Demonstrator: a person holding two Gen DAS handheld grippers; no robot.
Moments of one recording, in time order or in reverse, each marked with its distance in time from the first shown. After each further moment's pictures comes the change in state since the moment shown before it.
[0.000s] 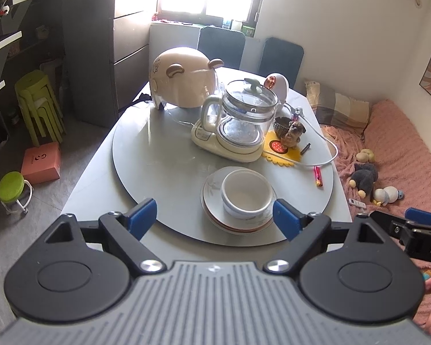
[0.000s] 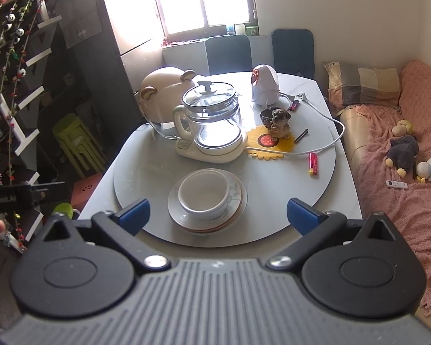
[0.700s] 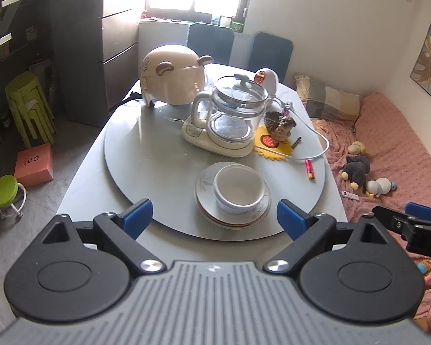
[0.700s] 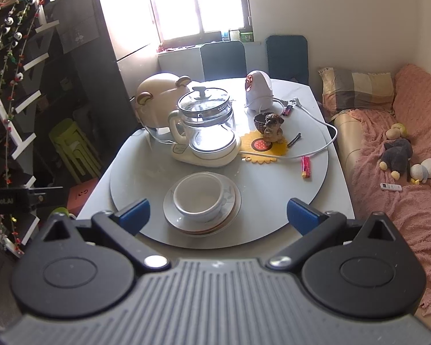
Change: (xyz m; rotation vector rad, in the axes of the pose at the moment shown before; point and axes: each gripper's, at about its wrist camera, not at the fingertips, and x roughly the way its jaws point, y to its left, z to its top) left arm -0.006 -0.001 -0.002 0.028 0.013 -0.043; right arm -0.013 -0.004 -0.004 0.012 -0.022 -0.020
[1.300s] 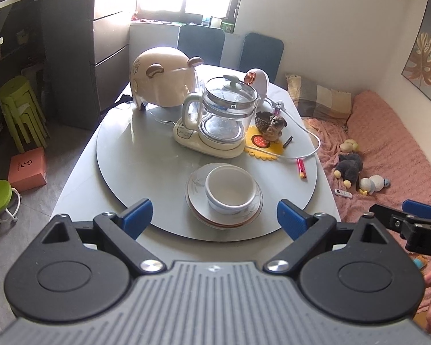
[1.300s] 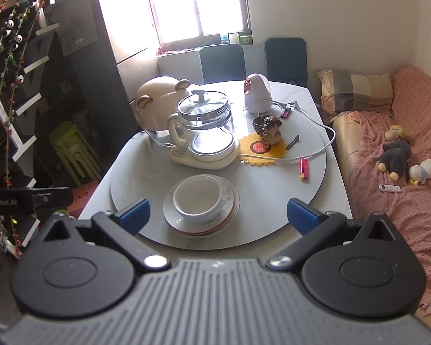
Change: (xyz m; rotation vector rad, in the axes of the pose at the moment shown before) left arm -0.004 0.000 0.001 0.017 -0.002 -0.032; right arm -0.007 0.002 -0.003 0.003 -0.018 -0.008
